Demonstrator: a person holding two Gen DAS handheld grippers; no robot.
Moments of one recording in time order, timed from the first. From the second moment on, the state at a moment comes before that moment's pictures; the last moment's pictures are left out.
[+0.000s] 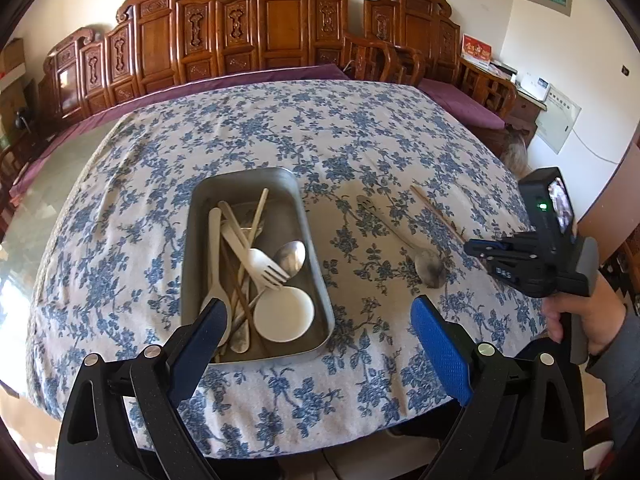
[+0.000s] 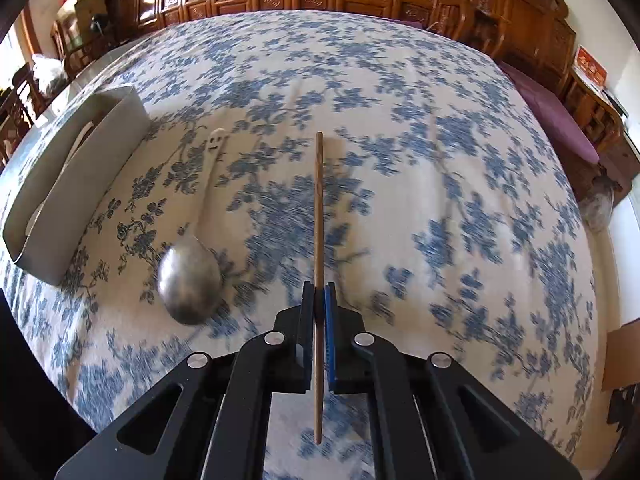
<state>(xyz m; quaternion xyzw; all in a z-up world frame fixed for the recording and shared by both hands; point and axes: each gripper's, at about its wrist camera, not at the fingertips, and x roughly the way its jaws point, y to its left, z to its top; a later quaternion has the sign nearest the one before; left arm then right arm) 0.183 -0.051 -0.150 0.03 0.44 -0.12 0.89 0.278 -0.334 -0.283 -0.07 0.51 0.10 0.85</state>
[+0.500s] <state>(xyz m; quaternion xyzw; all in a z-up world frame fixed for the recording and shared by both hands) 0.221 -0.123 -0.161 0.06 0.46 -0.14 0.88 0.253 -0.382 -0.262 -0.03 0.48 0.10 0.87</state>
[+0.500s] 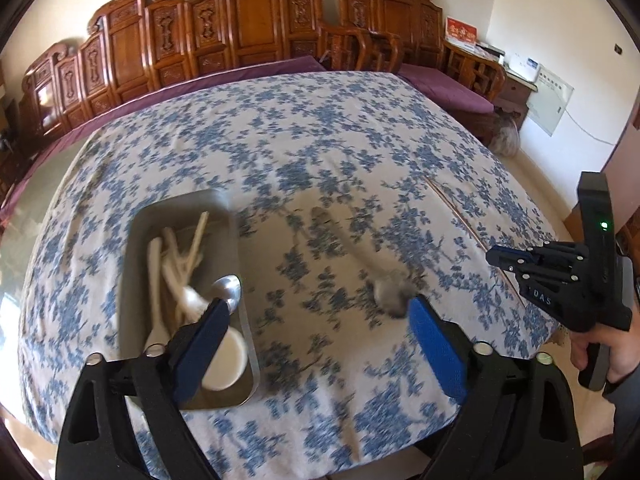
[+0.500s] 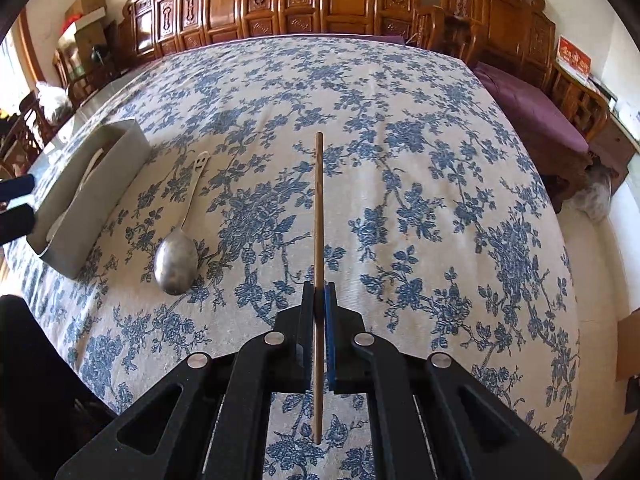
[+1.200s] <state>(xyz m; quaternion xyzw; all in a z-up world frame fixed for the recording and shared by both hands) 0.302 -0.183 -0.251 -0.03 0.58 -0.12 0.81 0.257 -0.399 -0.259 0.02 0.48 0.11 0.87</state>
